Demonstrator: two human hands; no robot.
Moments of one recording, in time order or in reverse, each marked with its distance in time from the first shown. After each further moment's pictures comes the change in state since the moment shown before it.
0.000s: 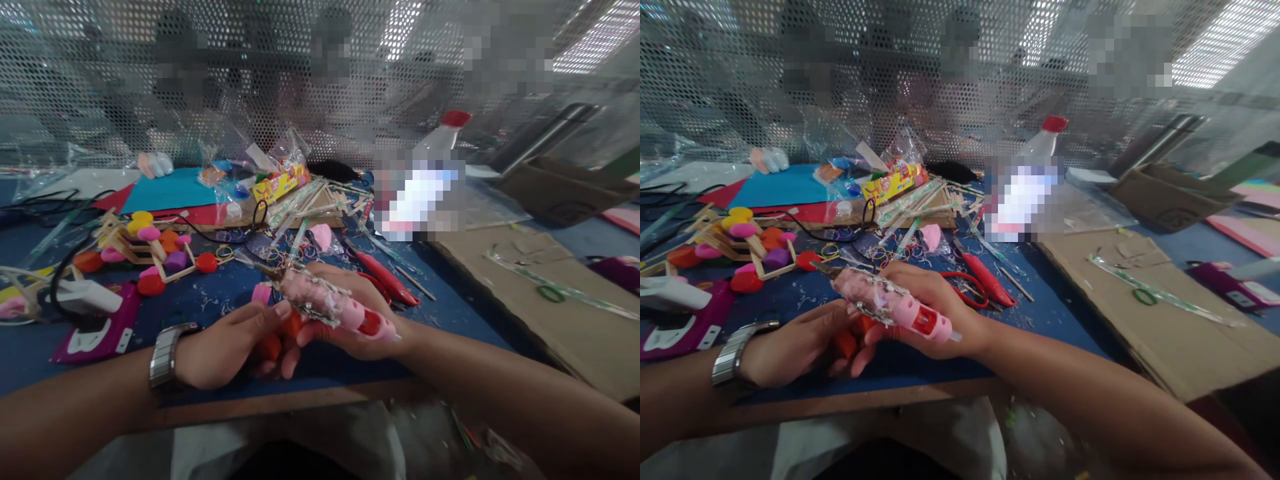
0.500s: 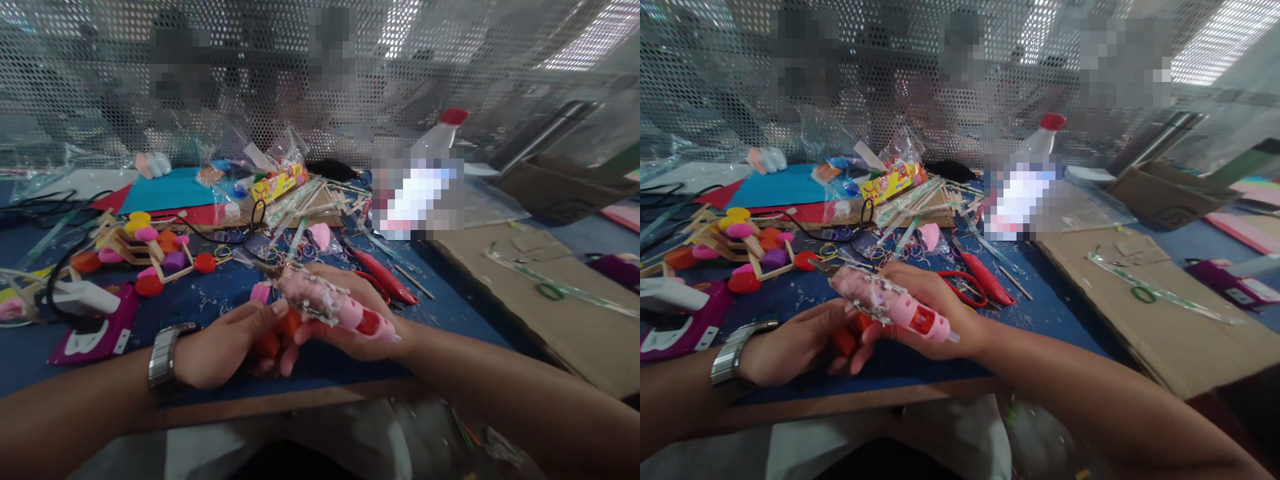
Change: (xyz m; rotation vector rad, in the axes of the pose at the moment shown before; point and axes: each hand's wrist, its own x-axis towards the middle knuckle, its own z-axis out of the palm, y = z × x) left_hand 0.001 -0.002 -0.001 -0.051 0.018 0.008; right_hand 0.000 -0.004 0.001 -0.029 0.011 0.014
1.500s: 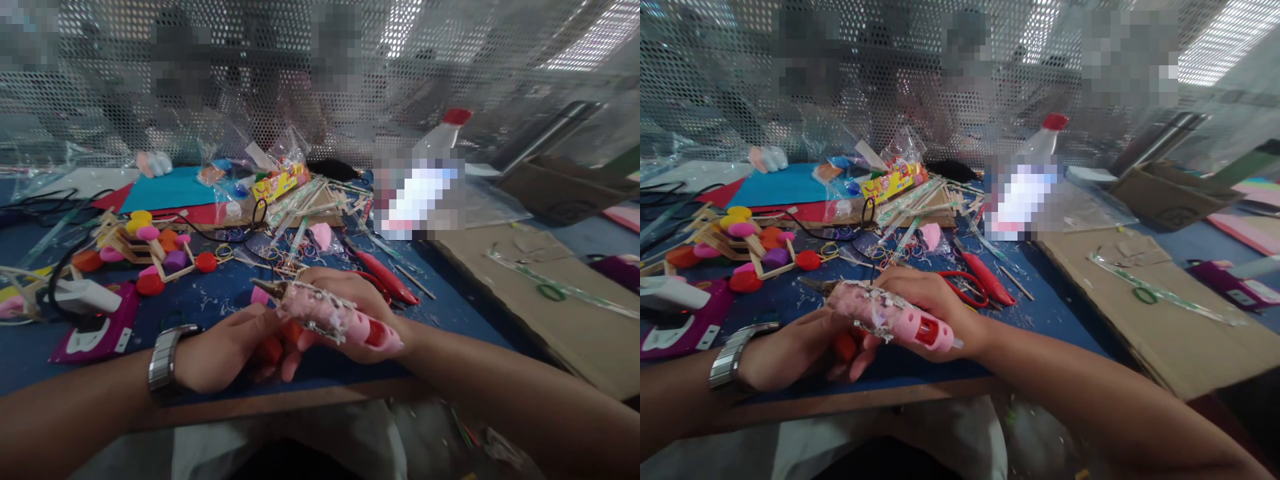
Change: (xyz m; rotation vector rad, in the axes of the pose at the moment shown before) left_hand -0.001 0.001 0.002 0.000 -0.075 0.024; right_hand -0.003 0.007 0.000 0.074 -0.017 -0.089
